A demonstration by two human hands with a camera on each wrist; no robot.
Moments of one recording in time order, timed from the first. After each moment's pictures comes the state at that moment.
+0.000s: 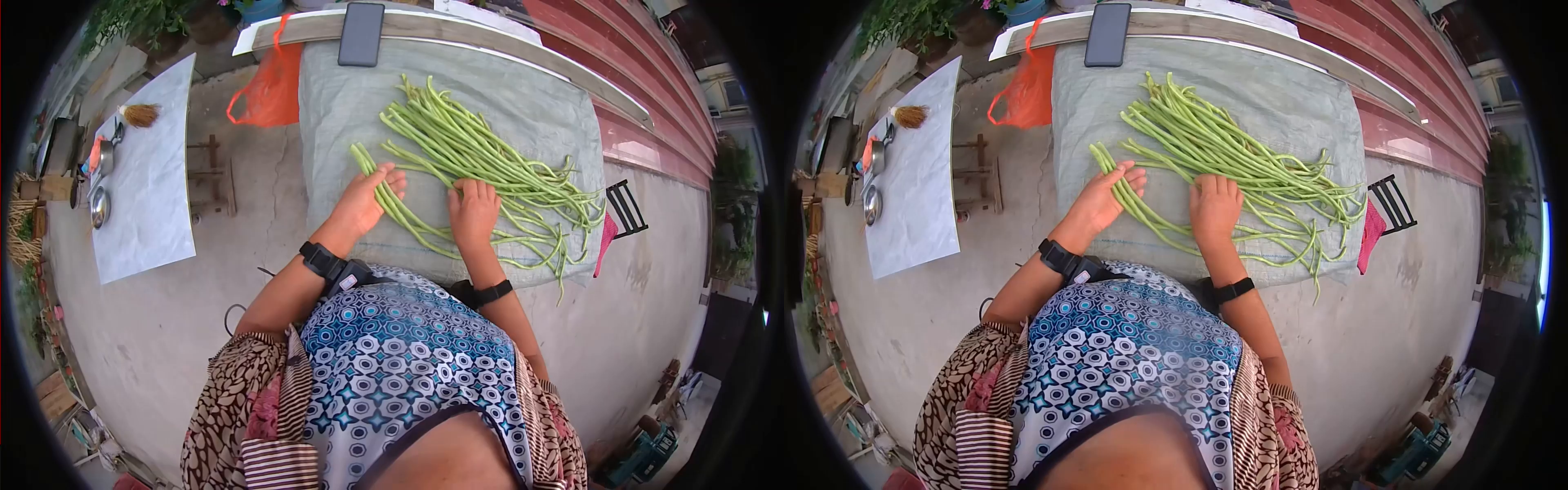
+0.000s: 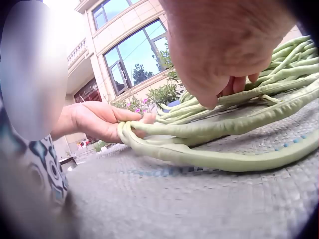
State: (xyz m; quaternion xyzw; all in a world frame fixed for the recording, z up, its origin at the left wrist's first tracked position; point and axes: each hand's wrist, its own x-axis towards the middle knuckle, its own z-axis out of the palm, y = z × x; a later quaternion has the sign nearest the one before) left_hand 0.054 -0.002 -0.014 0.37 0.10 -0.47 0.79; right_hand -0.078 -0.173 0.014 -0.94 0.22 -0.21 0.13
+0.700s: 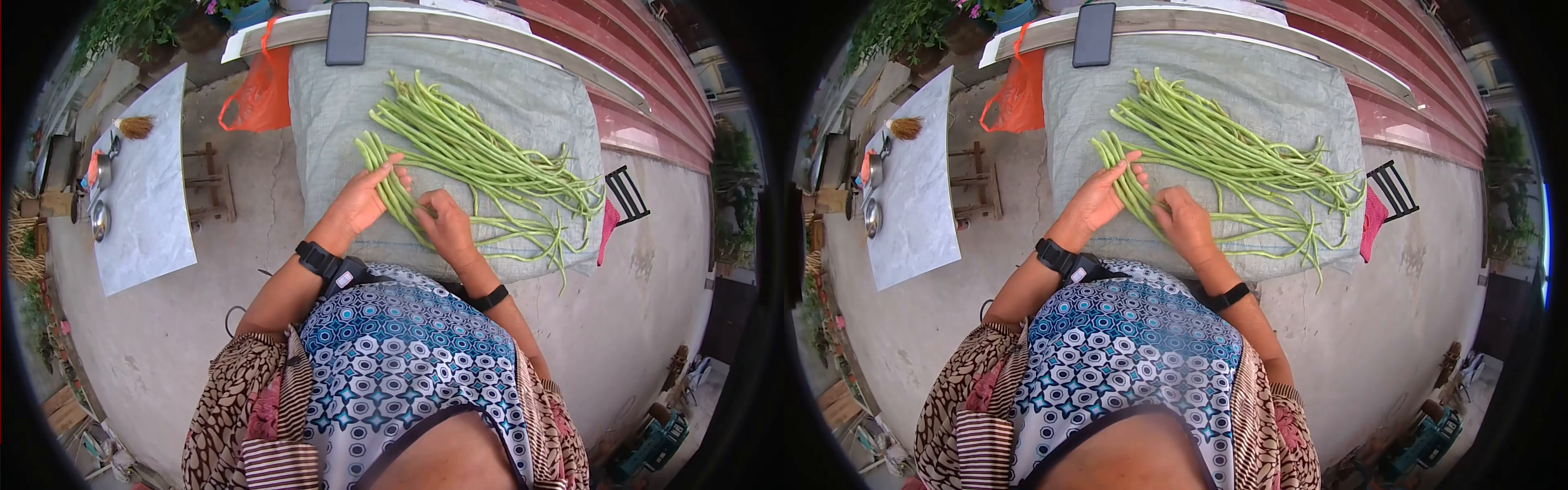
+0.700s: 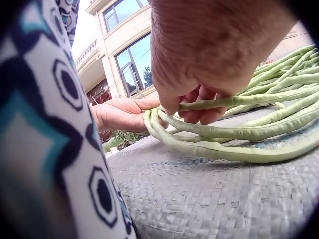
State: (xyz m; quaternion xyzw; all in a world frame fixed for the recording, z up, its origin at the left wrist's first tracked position) left_hand 0.054 -0.007 0.004 0.32 0.01 -0.53 0.79; right_hand -0.091 -0.139 0.024 -0.90 0.14 -0.15 0.40
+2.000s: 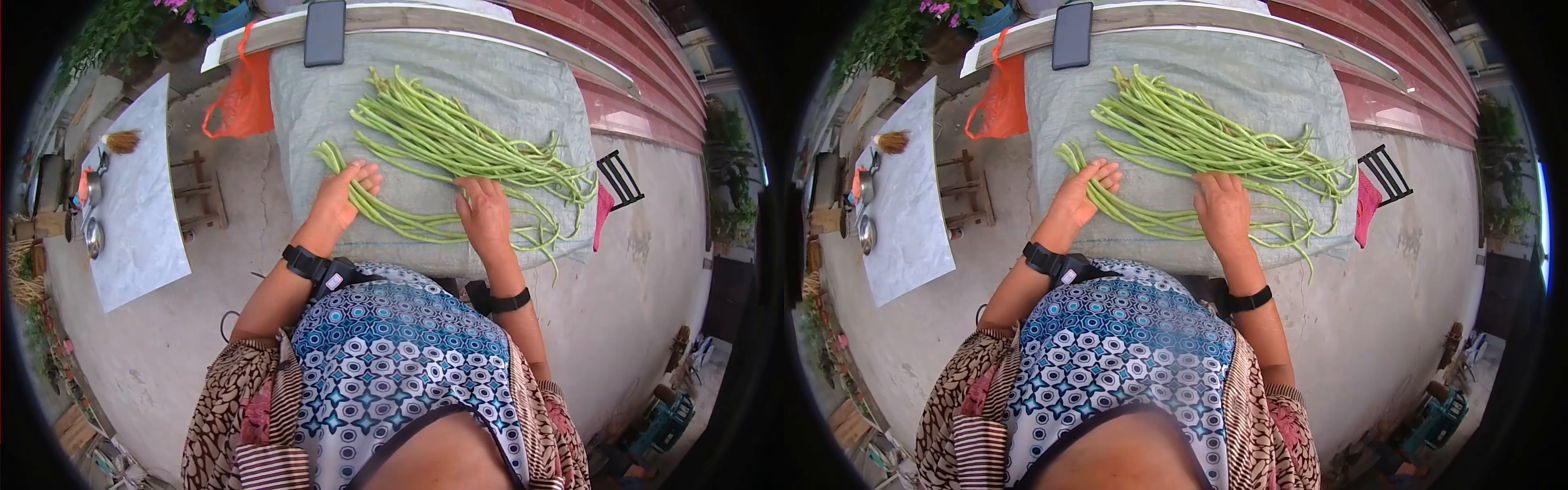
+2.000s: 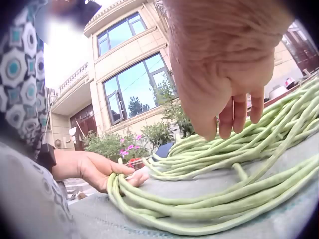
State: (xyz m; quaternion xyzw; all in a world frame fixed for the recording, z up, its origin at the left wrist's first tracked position) left_hand 0.064 -0.005 -0.002 0.42 0.16 -0.46 0.77; right_hand -0.117 -0.198 0.054 -0.95 0.18 -0.17 0.17
